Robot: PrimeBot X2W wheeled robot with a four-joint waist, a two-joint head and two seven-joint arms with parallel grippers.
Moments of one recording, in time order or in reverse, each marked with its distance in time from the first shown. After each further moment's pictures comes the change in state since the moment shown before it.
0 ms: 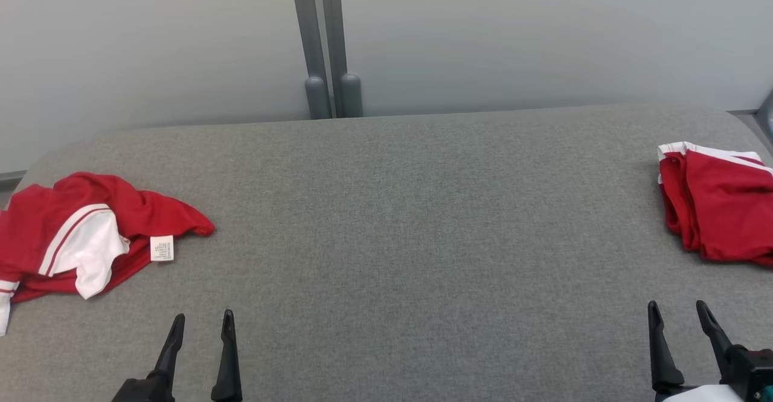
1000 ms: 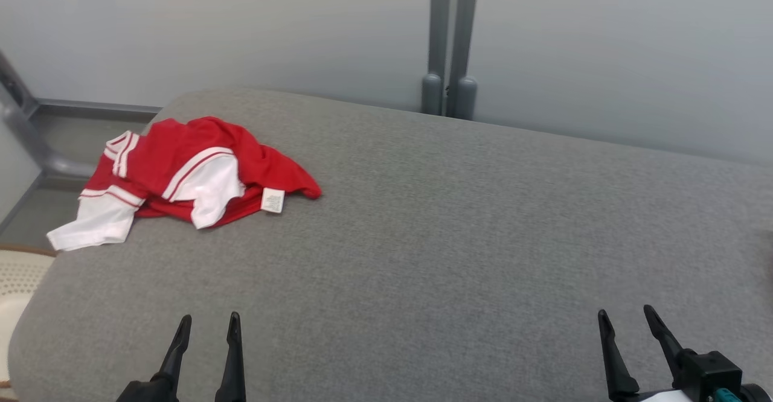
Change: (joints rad) left arm 0.005 0.000 -0.007 -0.005 0.000 -0.025 0.000; right arm 0.010 0.024 0.117 -0.002 -0.012 0.000 0.000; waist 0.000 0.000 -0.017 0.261
